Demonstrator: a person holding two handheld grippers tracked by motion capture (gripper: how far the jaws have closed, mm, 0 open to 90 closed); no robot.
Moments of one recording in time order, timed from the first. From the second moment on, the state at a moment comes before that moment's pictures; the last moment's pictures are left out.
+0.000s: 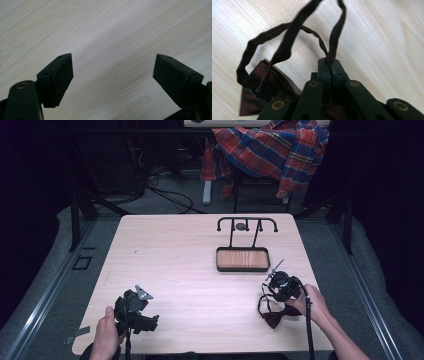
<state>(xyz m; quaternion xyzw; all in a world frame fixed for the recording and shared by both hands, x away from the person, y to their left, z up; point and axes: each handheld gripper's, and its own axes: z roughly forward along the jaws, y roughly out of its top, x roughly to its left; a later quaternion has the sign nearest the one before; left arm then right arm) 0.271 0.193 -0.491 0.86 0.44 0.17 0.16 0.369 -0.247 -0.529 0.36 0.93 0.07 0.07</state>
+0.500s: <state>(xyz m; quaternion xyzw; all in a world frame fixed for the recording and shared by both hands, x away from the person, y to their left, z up) 0.270 0.192 -0.491 0.86 0.44 0.17 0.16 0.359 -0.250 -0.507 0.36 0.92 0.10 0.09</state>
